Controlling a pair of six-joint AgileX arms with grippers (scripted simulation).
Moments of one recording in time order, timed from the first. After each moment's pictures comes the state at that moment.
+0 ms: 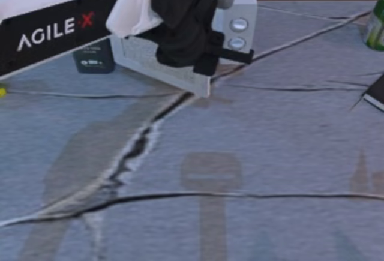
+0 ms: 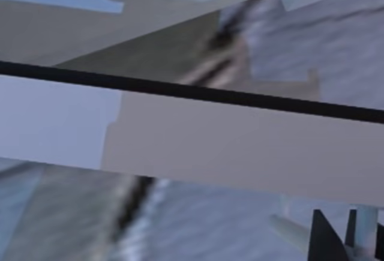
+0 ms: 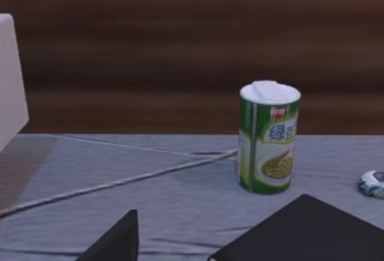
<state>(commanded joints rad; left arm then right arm) -0.65 1.97 1.63 -0.72 -0.14 -0.24 0.00 0.00 0.00 0.00 0.00 0.00</state>
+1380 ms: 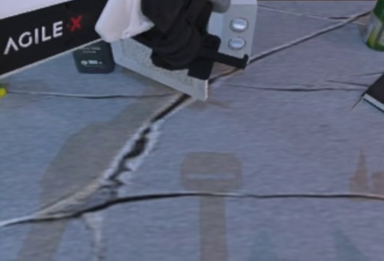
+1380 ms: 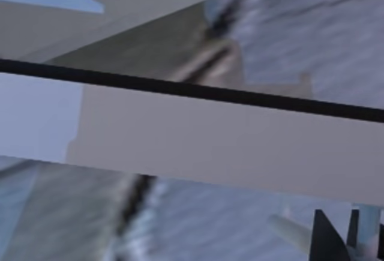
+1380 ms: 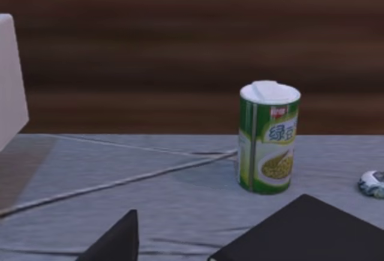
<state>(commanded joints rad) -0.64 1.94 1.58 -0.69 -0.11 -0.19 0.00 0.00 0.00 0.00 0.00 0.00</state>
